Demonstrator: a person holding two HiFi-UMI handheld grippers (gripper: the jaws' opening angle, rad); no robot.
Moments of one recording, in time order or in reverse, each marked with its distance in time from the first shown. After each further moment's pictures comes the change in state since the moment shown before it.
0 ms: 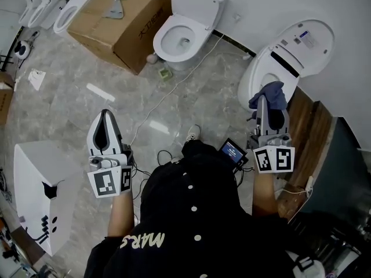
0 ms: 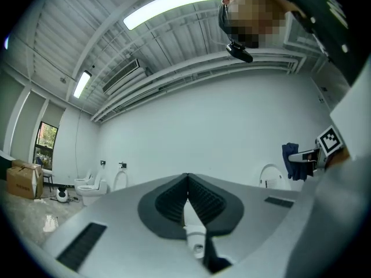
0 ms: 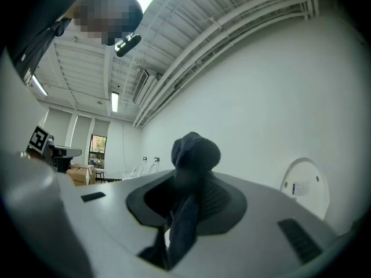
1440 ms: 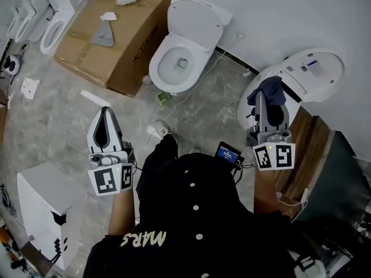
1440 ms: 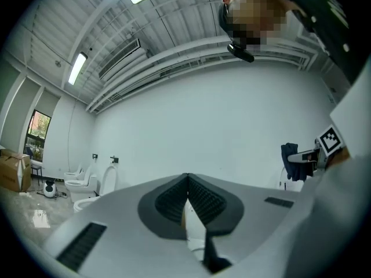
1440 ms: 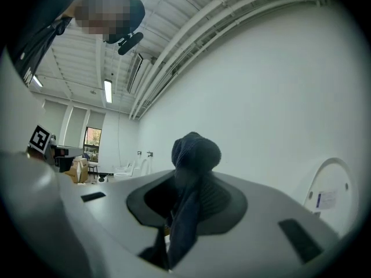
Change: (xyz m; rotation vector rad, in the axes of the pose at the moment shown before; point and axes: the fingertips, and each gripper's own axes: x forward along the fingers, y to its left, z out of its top) left arm 0.263 0.056 -0.042 -0.039 0.022 -0.025; right arm 0.257 -0.042 -0.025 -0.033 0.044 -0.002
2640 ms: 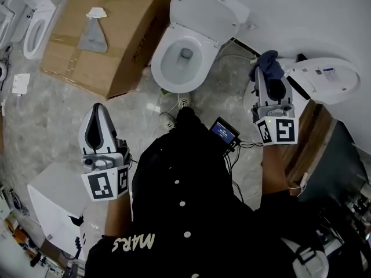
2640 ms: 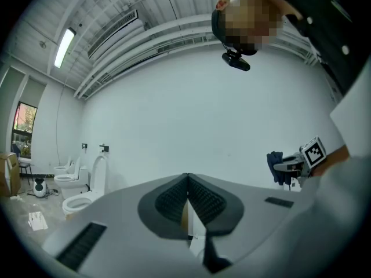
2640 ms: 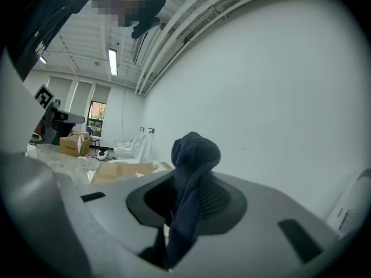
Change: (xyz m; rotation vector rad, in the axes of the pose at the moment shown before) left arm 0.177 0.078 -0.035 0.008 0.138 -0.072; right arm 0.220 -0.005 -0.076 -0.151 0.169 0.058
